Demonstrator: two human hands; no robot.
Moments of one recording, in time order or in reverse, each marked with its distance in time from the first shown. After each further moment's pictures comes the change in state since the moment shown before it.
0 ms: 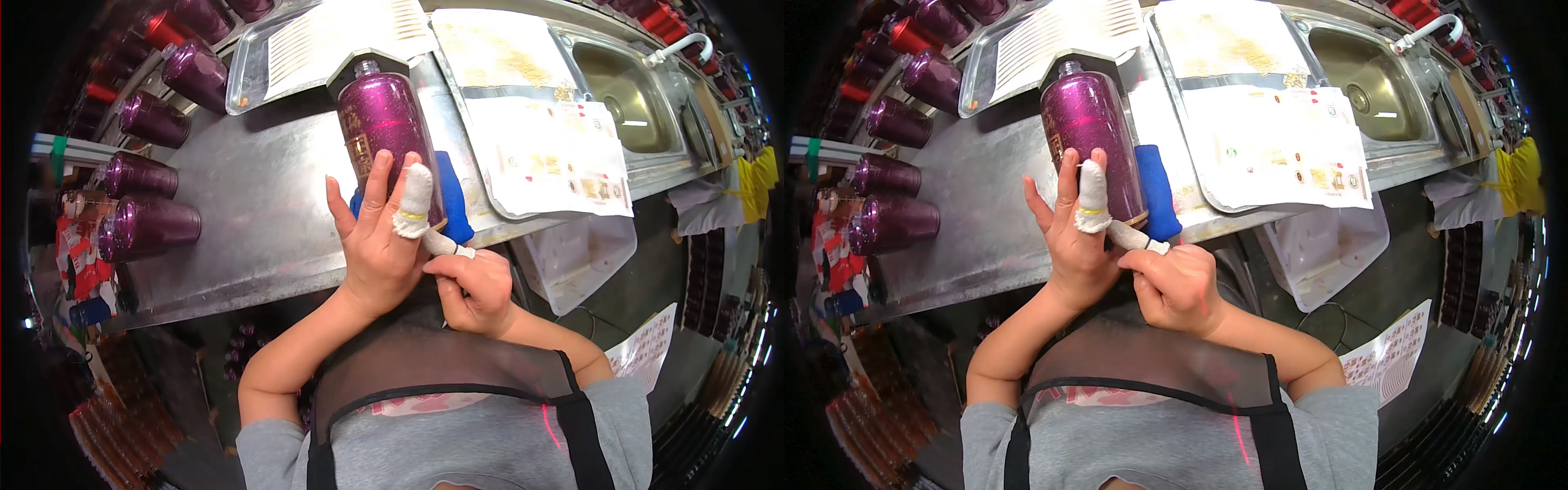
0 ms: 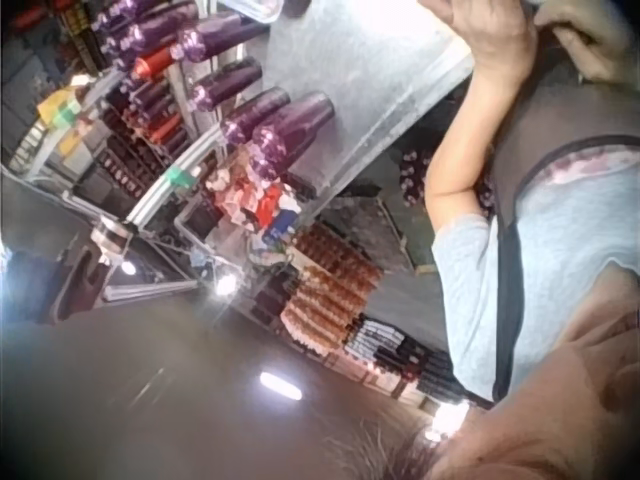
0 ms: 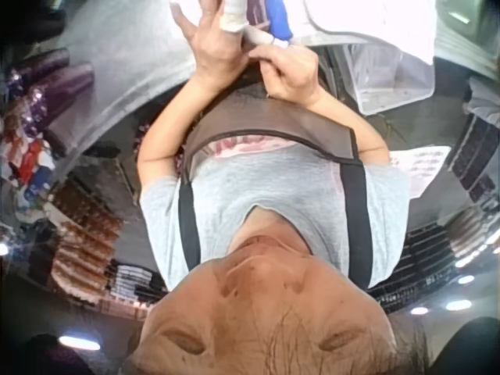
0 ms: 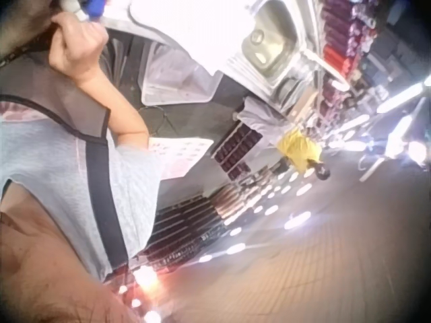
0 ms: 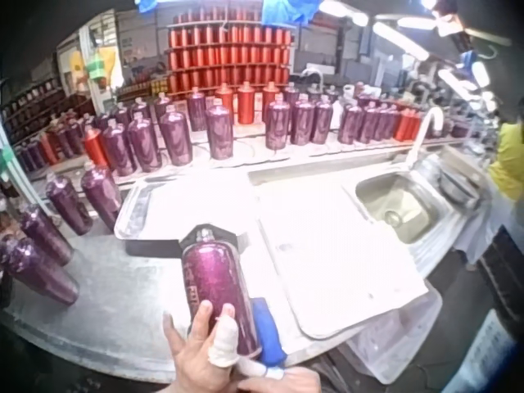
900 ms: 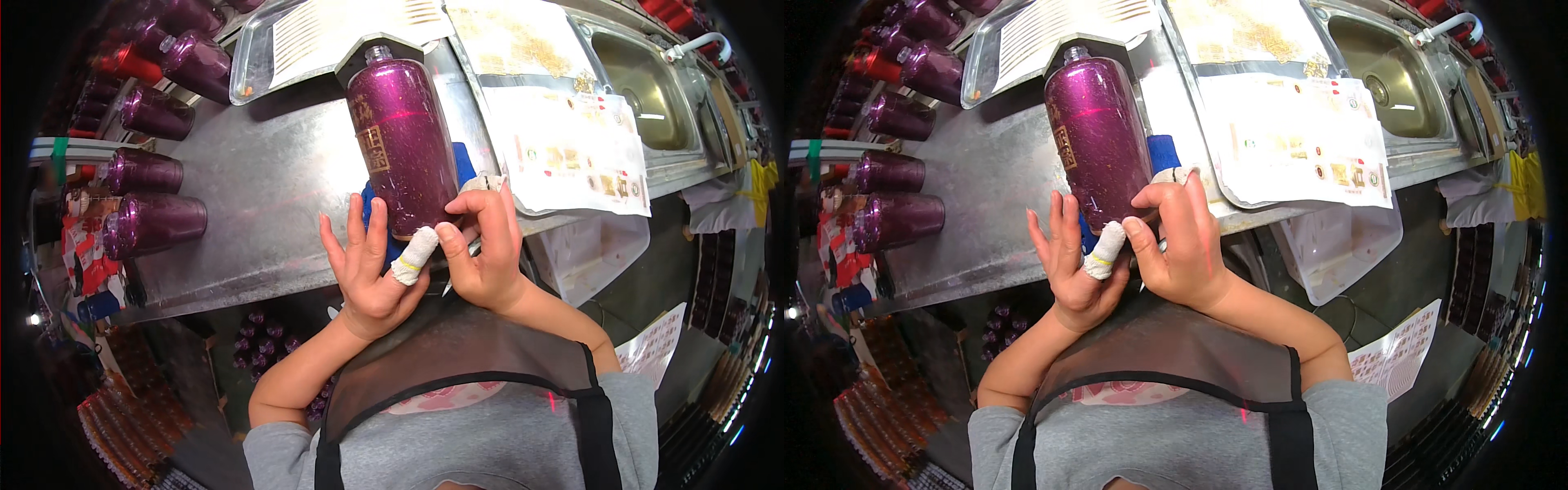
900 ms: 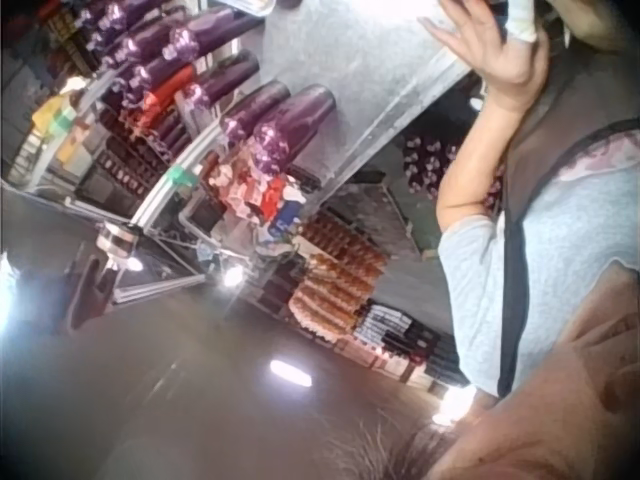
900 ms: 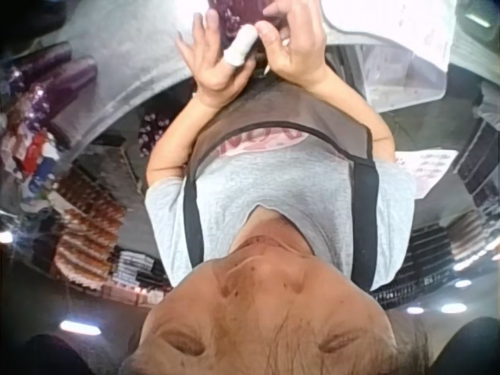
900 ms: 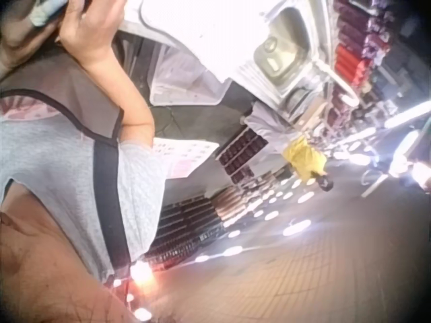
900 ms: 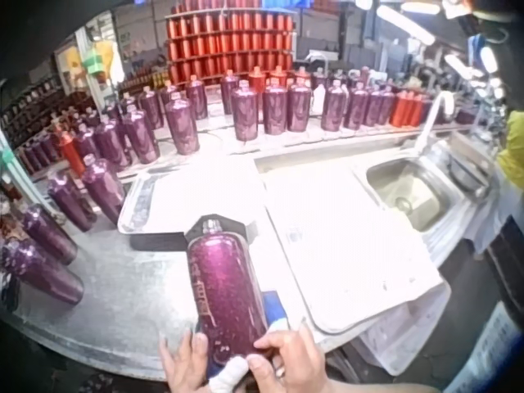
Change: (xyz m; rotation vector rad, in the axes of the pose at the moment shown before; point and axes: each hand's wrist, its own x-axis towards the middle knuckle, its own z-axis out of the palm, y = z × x) left_hand -0.048 -0.006 -0.019 -0.066 -0.068 -0.058; right_hand 0.029 0.010 0.010 0.075 0.106 0.237
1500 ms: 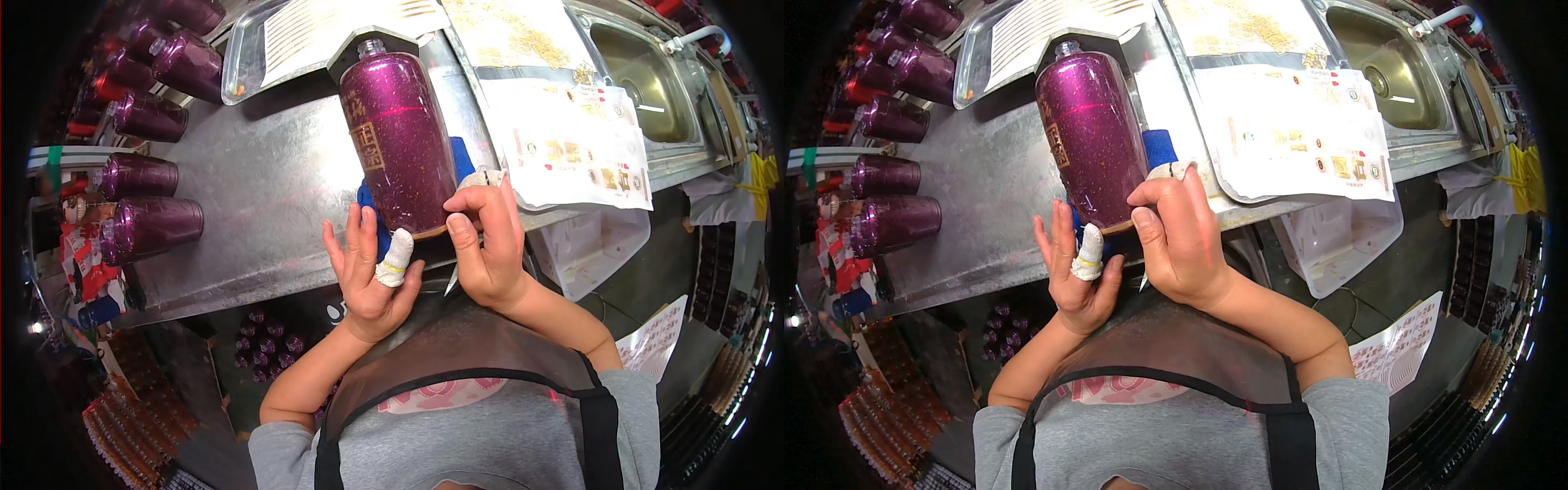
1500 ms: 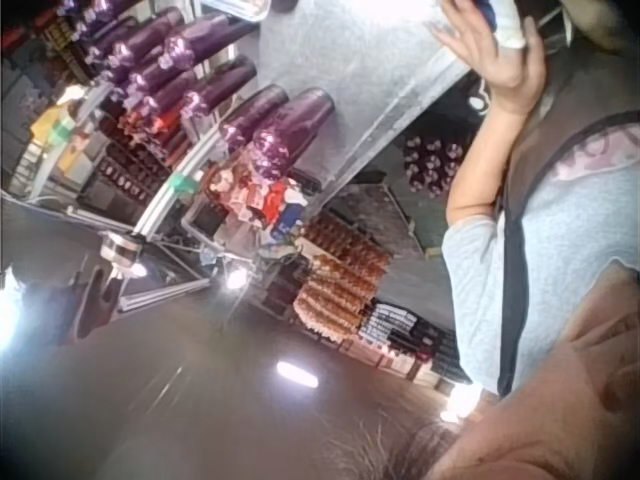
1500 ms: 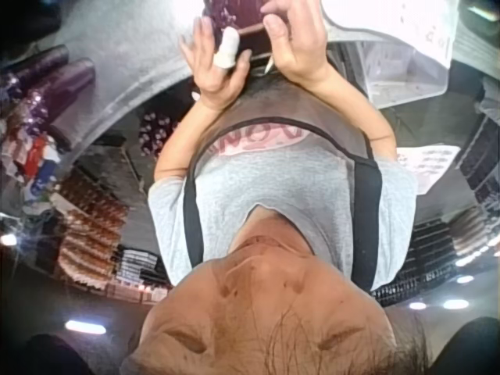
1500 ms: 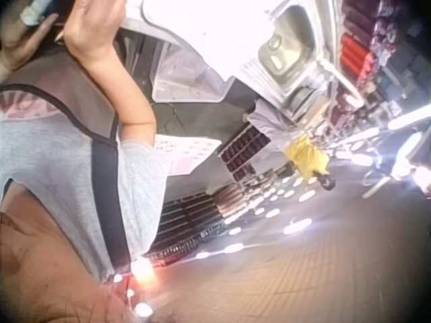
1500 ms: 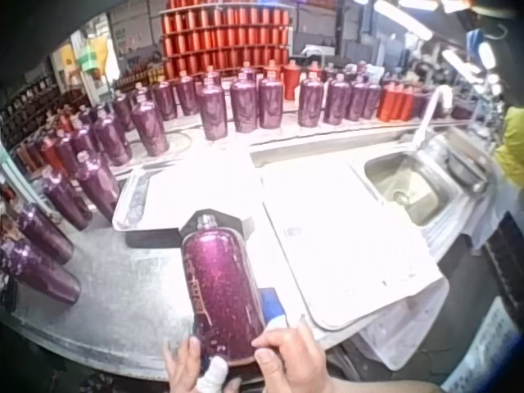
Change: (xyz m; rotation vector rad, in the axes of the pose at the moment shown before) left_hand -0.018 -0.003 0.008 -0.129 0.037 -0.076; right_hand 0.003 0.004 -0.003 0.018 -0.009 -0.007
